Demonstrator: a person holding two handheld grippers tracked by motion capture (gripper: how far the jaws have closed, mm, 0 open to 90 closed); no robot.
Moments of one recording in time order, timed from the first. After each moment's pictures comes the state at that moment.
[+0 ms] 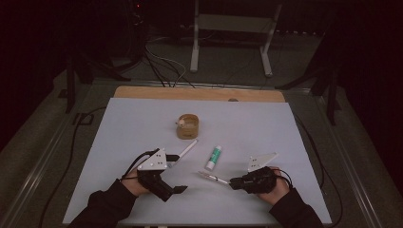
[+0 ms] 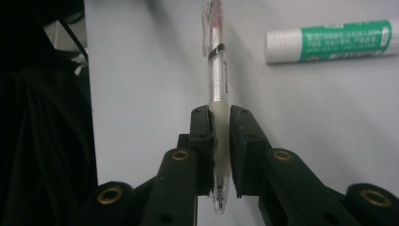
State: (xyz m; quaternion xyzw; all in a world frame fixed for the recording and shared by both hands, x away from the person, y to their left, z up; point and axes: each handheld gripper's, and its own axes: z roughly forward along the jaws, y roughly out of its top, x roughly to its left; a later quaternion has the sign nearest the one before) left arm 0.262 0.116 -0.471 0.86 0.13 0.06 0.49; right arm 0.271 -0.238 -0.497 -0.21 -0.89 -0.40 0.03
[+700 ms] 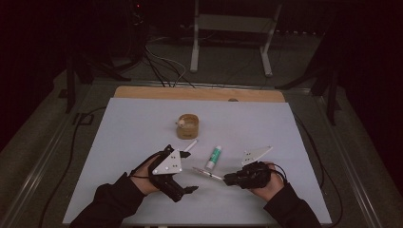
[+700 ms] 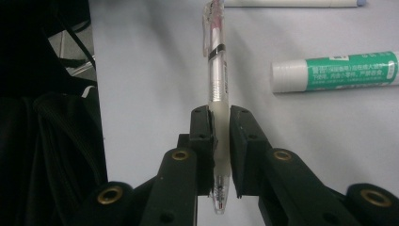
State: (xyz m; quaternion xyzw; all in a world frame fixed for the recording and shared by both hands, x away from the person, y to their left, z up) left arm 0.255 0.084 -0.448 0.87 0.07 0.12 0.47; right arm 0.278 -0.218 -0.482 -0.22 -0.89 -0.40 0.04
